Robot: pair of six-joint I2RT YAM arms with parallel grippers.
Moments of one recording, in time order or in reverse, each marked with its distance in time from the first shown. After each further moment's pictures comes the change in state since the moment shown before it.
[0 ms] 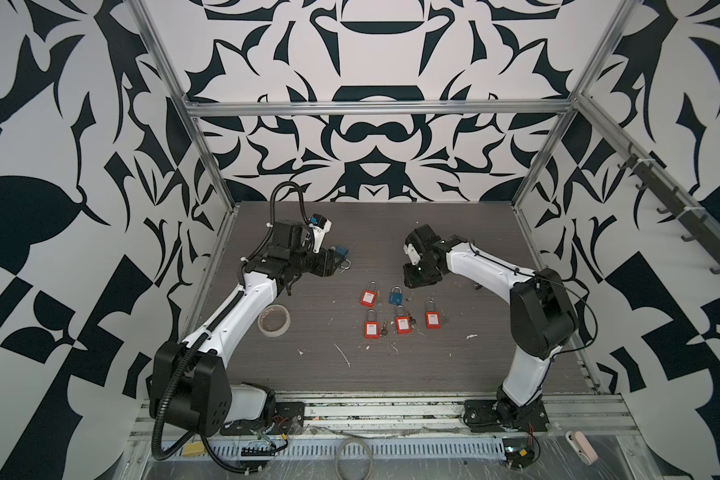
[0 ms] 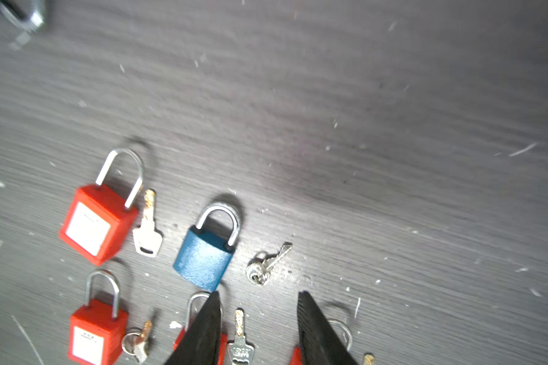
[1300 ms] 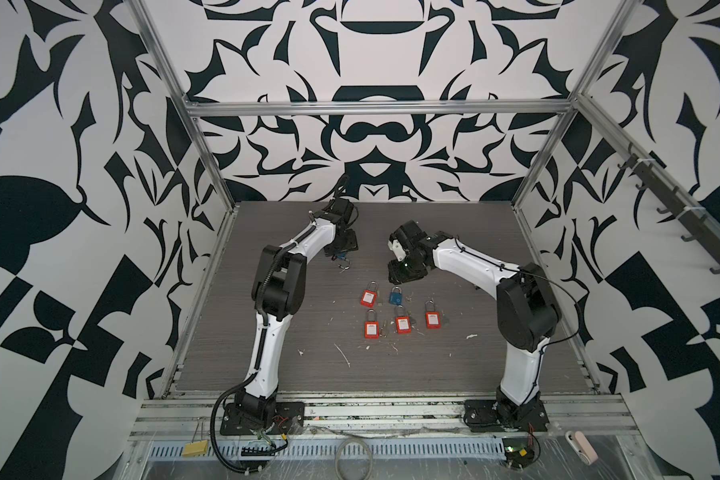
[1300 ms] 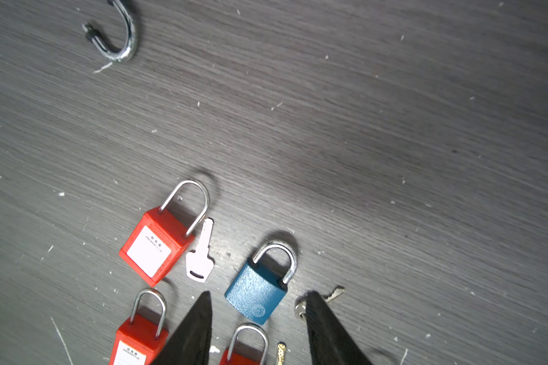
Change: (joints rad) left arm -0.097 0.922 0.846 -0.402 -0.449 -0.480; right arm 0.062 0.088 0.102 0.011 -0.044 -0.002
